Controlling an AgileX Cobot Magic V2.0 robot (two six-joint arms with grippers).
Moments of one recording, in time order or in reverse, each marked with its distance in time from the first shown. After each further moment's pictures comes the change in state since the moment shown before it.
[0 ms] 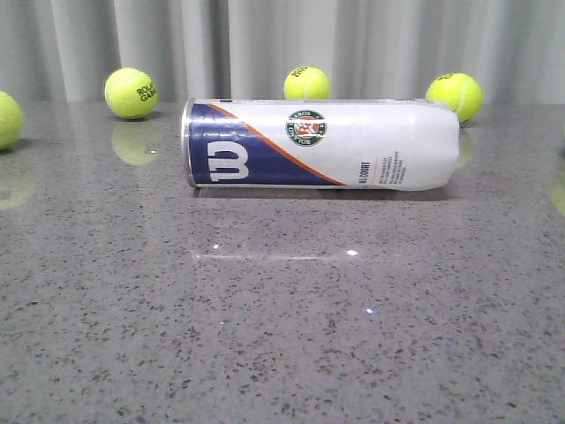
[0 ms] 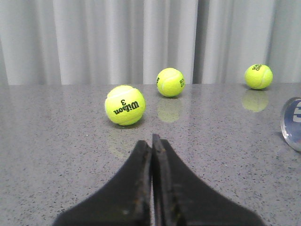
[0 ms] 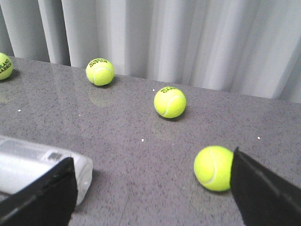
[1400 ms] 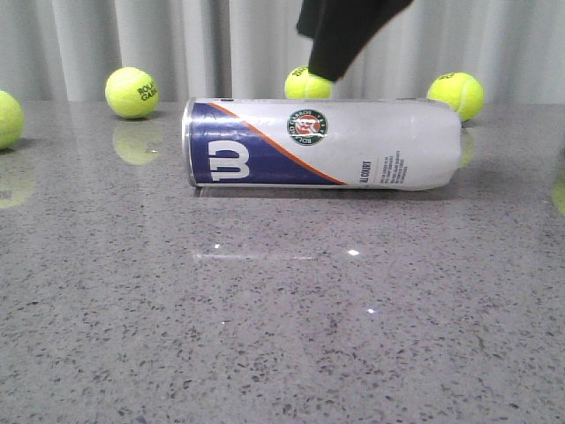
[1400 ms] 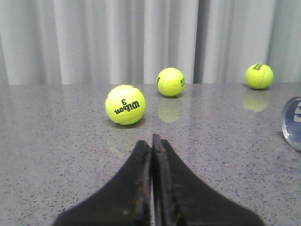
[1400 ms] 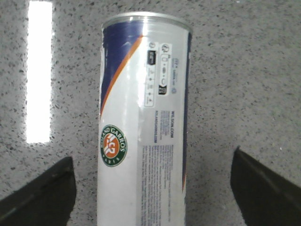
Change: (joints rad) left arm 0.000 0.000 0.000 0.000 0.000 0.000; right arm 0.385 1.161 -1.103 0.107 0.838 -0.905
